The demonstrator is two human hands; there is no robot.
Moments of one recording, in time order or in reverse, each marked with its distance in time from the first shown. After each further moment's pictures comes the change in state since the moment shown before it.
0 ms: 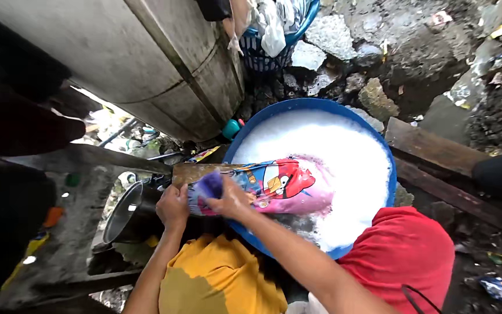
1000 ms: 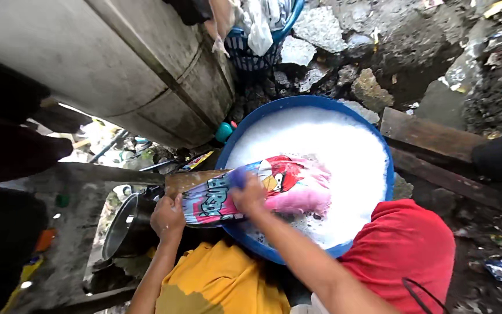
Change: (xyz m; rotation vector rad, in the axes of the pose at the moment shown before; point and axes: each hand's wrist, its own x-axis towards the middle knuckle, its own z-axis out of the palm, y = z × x) left_hand 0.000 0.011 -0.006 0.077 -0.037 -0.005; right_hand 0.005 0.060 -0.024 -0.191 0.408 0.094
